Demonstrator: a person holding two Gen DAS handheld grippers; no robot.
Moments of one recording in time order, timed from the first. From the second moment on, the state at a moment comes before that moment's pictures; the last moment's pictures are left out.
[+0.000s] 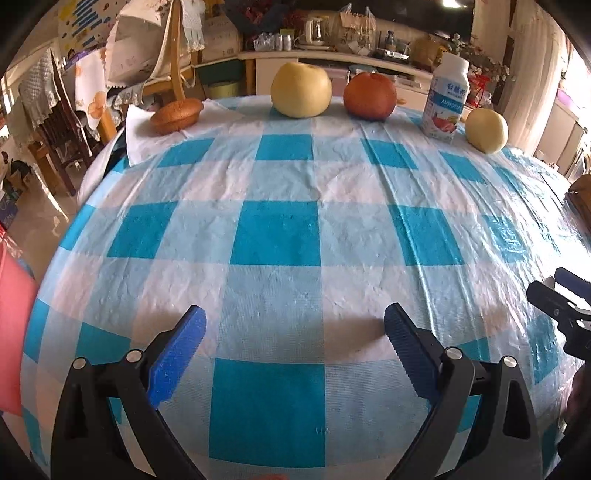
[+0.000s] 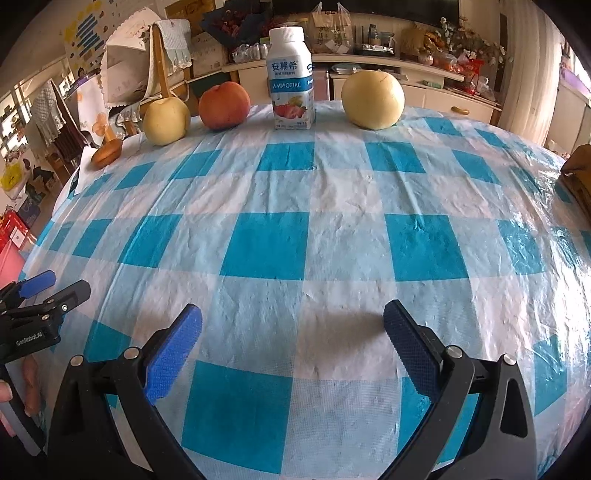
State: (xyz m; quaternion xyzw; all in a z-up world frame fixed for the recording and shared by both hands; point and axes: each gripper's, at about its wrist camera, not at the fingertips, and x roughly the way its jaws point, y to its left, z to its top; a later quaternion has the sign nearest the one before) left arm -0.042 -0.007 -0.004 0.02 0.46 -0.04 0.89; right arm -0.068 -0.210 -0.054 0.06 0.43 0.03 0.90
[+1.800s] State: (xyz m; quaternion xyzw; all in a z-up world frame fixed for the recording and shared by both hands) left arm -0.043 -0.009 -0.005 0.02 0.46 -0.04 0.89; right arm -0.064 -0.198 -0.058 0.01 0.44 0.01 0.90
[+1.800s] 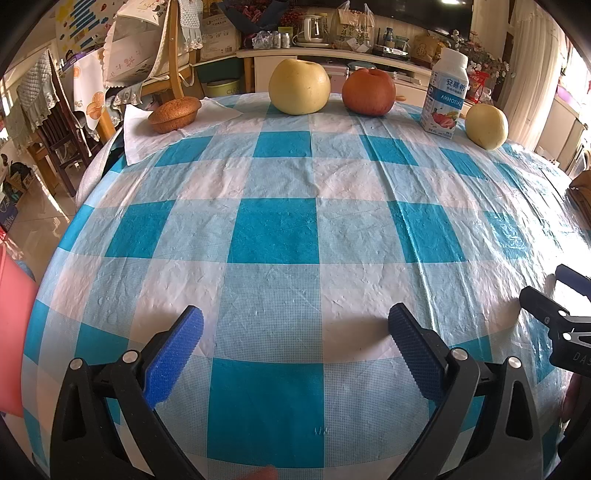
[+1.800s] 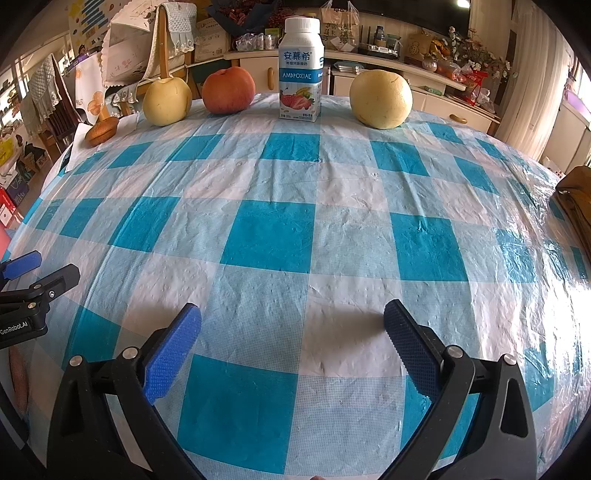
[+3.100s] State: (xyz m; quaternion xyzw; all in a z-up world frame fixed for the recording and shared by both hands) left arm -0.095 0.091 0.079 -0.05 0.31 0.18 0.93; right arm -0.064 -0.198 -0.058 0.01 0.44 0.01 0.90
